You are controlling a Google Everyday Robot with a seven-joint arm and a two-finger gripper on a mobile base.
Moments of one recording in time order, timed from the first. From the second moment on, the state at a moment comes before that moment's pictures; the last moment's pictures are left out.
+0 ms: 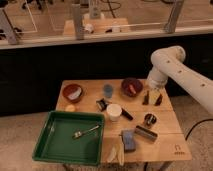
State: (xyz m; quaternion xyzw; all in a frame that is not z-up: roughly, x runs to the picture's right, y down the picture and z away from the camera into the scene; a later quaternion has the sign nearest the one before) arm 0.245 0.015 0.779 -0.29 -0.02 0.03 0.96
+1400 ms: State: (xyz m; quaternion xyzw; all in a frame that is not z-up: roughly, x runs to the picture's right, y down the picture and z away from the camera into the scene) arm 0.220 -0.017 0.838 -0.26 -0.05 0.19 0.95
